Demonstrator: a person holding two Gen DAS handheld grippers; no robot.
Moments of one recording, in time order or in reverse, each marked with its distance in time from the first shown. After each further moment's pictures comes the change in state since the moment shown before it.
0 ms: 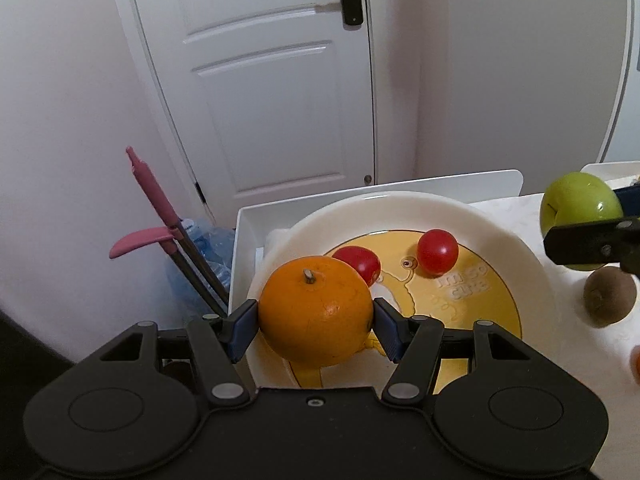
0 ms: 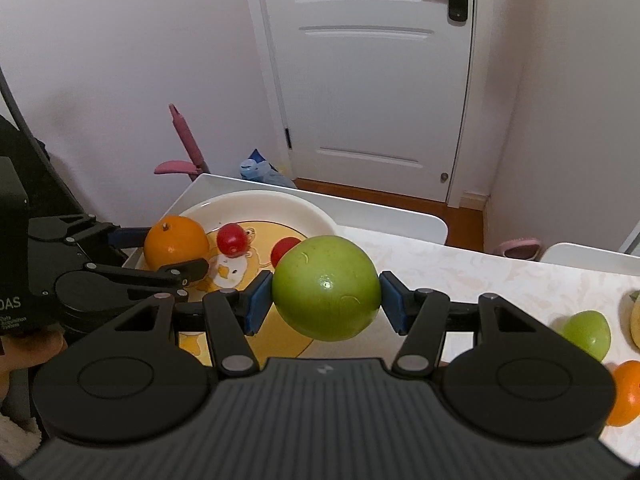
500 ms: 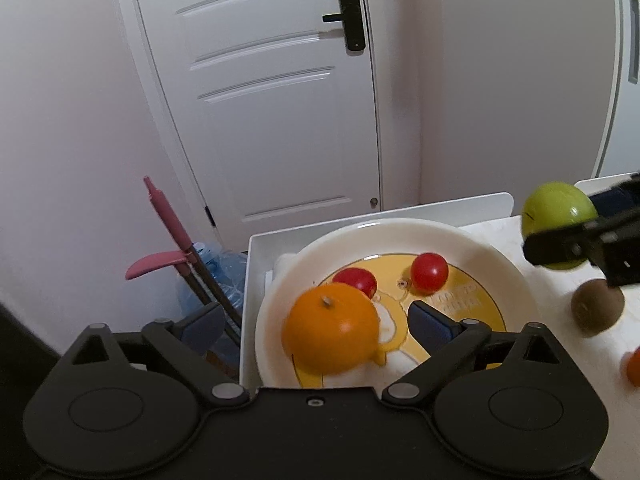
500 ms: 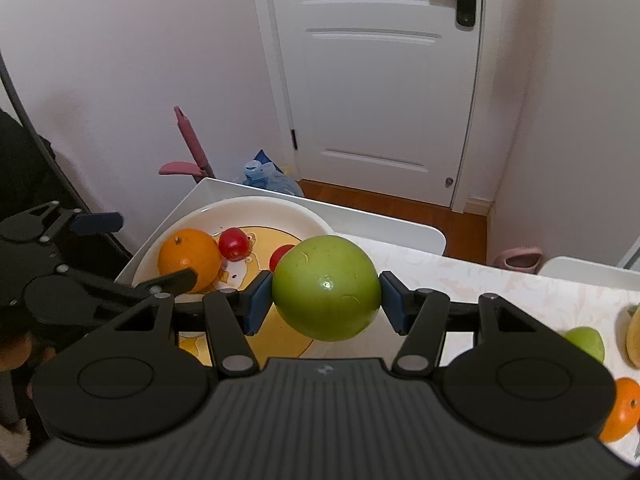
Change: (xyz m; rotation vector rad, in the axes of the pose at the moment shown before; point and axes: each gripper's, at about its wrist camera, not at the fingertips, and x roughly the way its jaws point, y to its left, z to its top) left arm -0.029 -0.001 0.000 -0.003 -0.064 0.029; right arm -0.003 -0.003 0.009 -0.040 -0.003 0.033
